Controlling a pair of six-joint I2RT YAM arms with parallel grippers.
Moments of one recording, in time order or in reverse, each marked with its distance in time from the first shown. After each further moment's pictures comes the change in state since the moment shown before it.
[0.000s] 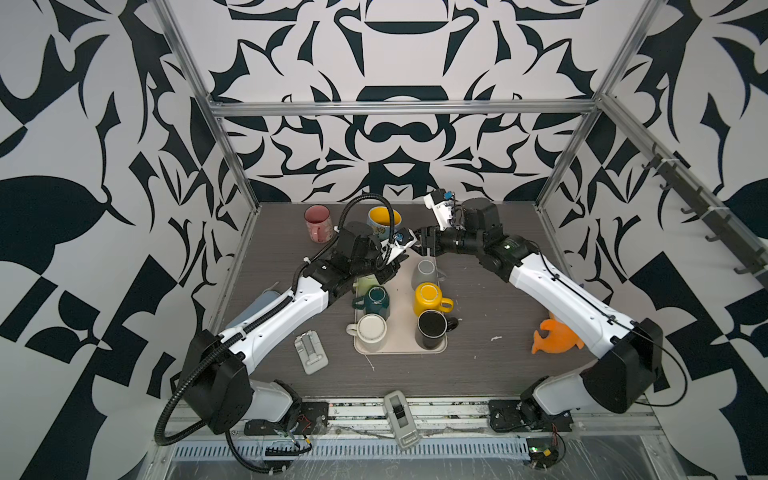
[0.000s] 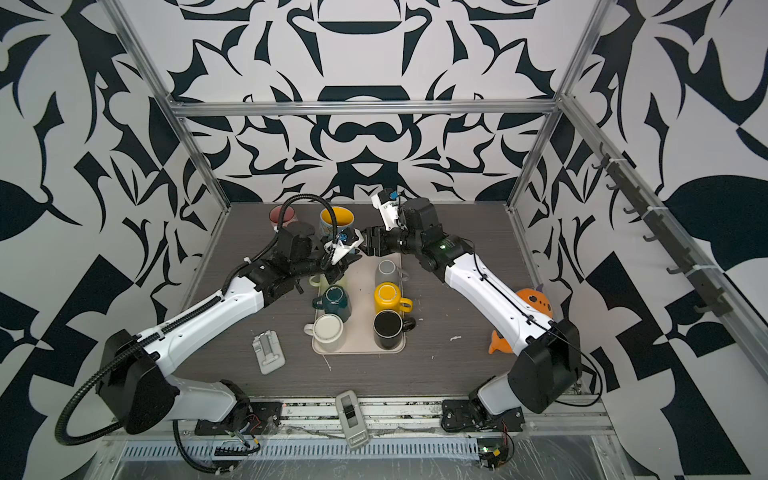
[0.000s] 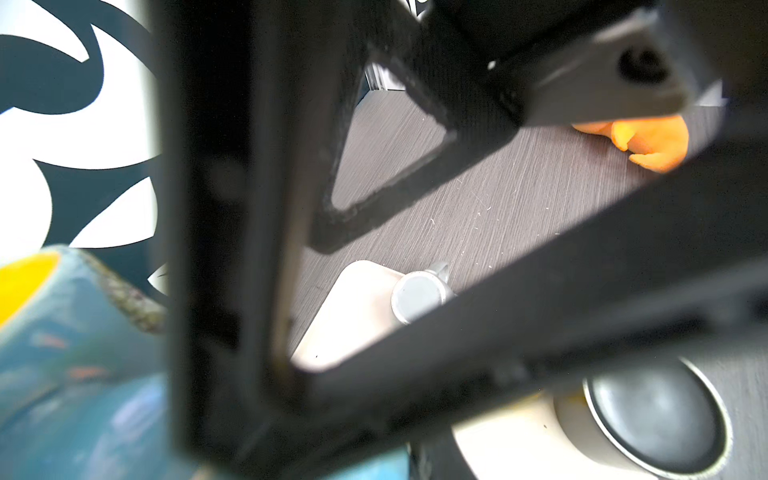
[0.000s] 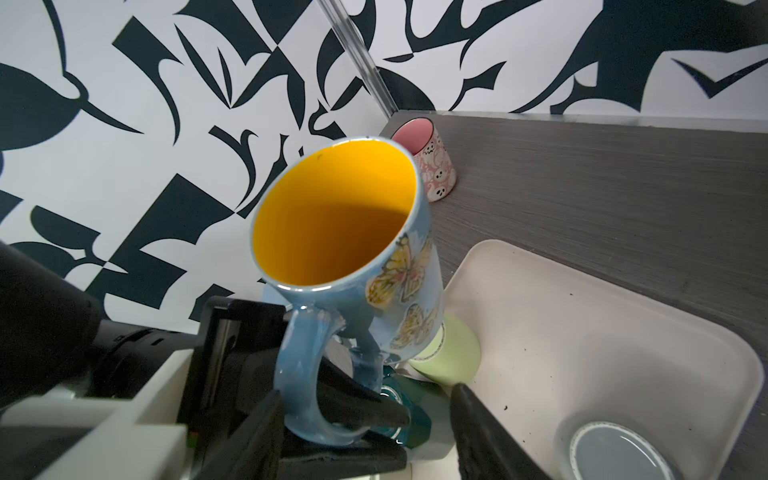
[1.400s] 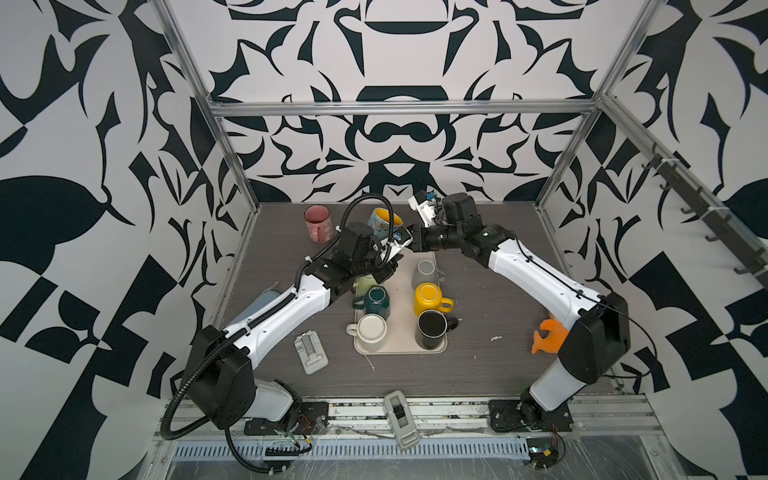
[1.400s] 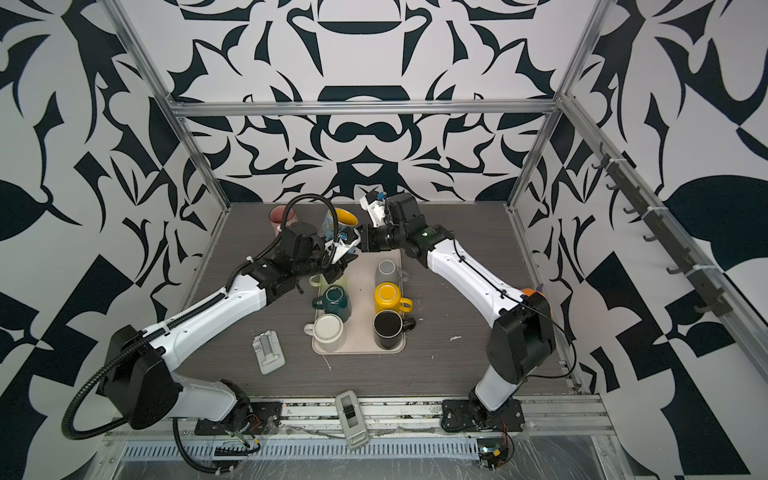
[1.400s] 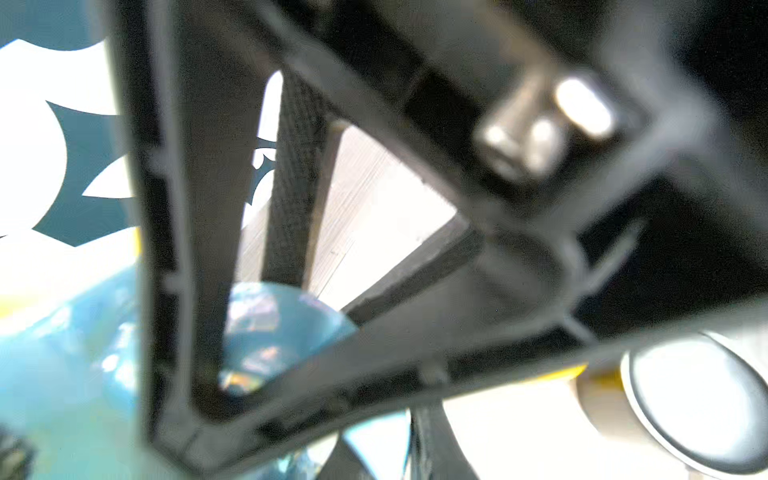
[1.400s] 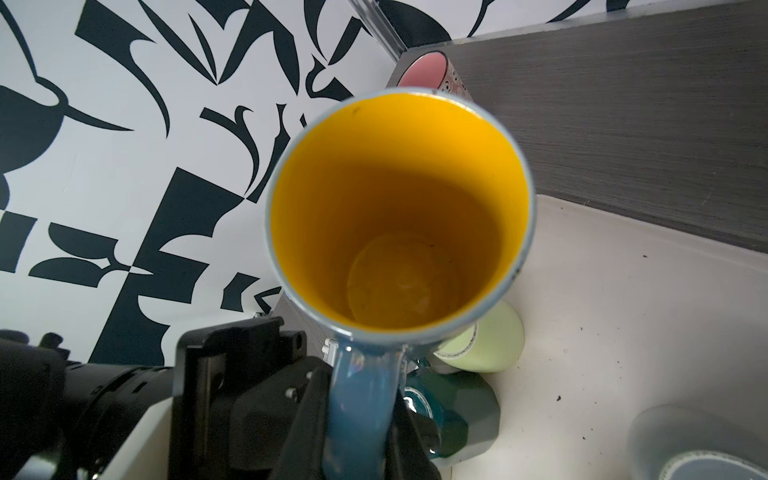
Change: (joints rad) left arm 0.009 0.022 0.000 -0.024 -0.097 0.010; right arm 0.012 0.185 0.143 -0.099 -0.063 0.080
